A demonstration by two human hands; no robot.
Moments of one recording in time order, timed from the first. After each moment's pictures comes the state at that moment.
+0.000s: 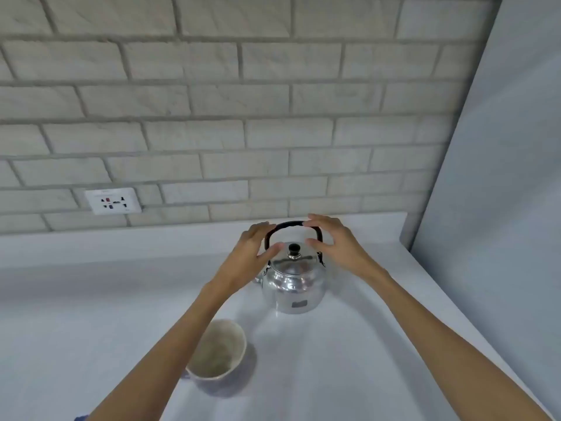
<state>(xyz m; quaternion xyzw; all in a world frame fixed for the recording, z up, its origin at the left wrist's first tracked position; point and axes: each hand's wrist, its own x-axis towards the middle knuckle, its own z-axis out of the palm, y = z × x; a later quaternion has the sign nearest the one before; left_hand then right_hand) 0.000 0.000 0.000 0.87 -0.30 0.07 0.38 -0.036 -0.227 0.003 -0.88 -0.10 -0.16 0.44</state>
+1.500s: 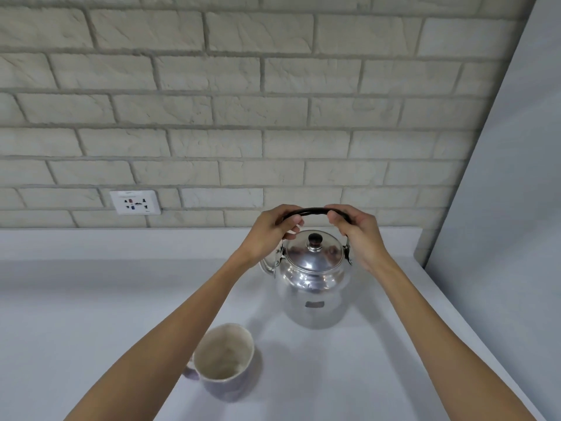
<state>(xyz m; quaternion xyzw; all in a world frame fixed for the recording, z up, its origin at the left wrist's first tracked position) 0.001 -0.020 0.064 0.73 -0.29 -0.01 0.61 -0.038 -0.215 0.052 -0.72 -0.06 -0.23 0.65</state>
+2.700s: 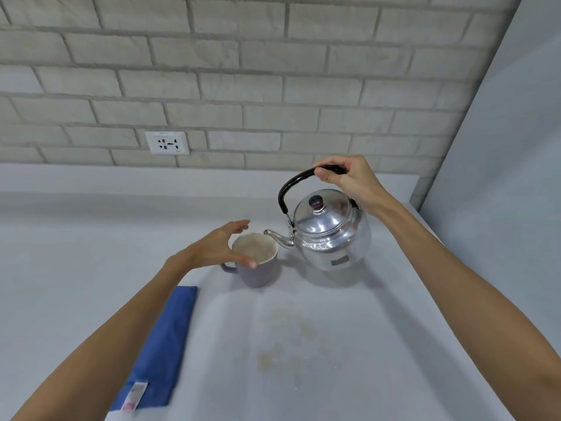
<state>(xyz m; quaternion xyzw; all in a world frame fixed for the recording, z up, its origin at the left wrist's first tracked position) -0.109 0.147 -0.034 0.88 -0.22 -0.14 0.39 -0.139 -0.150 0.081 -0.83 -0.12 -0.15 0.52</state>
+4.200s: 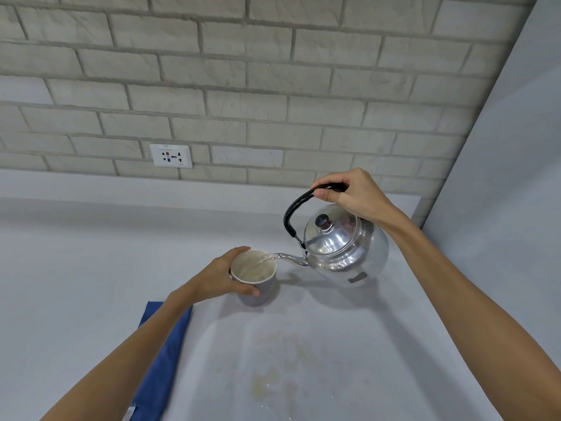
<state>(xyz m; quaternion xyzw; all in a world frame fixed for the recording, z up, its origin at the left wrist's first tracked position) -0.111 0.141 -0.073 0.87 -0.19 -0.10 0.44 -0.142 -0.151 0.103 -0.90 -0.15 -0.15 0.39</state>
